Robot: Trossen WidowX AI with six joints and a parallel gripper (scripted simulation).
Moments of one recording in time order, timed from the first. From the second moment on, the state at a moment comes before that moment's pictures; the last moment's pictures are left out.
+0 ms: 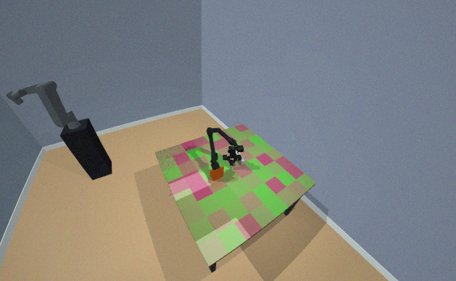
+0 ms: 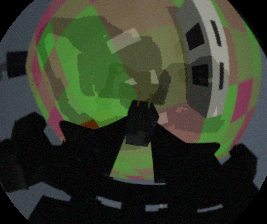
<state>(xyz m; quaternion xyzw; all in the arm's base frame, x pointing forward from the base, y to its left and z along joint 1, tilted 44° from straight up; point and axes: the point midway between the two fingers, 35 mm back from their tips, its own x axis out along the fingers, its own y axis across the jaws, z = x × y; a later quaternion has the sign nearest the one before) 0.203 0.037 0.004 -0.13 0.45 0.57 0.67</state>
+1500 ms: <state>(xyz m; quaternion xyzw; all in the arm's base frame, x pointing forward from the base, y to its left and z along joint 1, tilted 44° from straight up) 0.218 0.062 0.021 0.00 0.56 0.47 0.68</state>
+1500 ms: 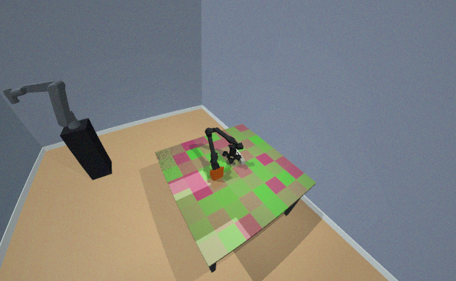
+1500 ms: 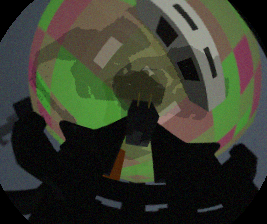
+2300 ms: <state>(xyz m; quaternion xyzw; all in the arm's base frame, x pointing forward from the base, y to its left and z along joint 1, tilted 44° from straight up) 0.225 0.084 0.030 0.09 0.61 0.41 0.68</state>
